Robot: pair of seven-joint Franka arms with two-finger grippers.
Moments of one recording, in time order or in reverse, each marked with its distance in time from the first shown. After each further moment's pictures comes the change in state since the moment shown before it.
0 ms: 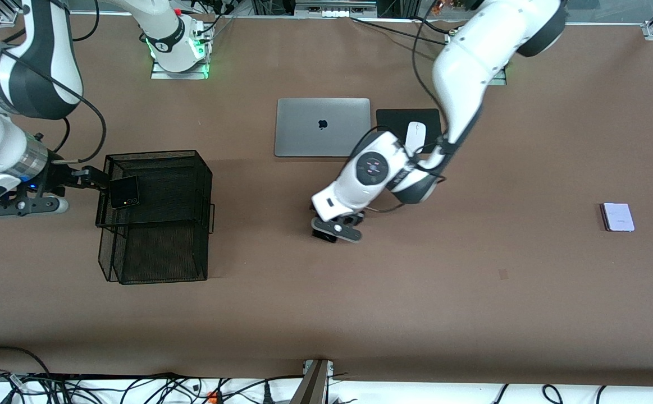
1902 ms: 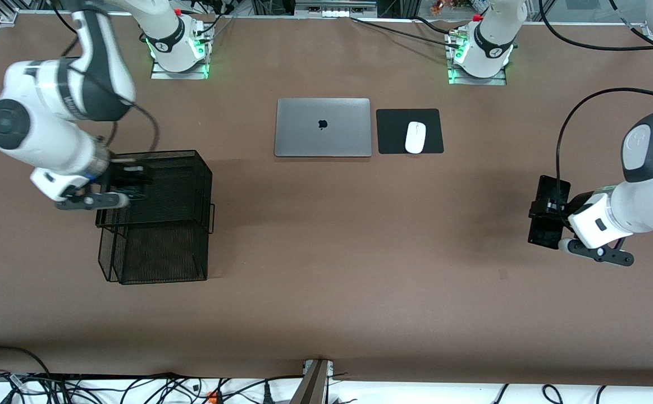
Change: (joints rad) left arm 0.850 -0.405 -0.229 -0.015 0.089 -0.792 0.515; right arm 0.024 -0.053 0.039 -0.298 -0.008 0.167 0.045
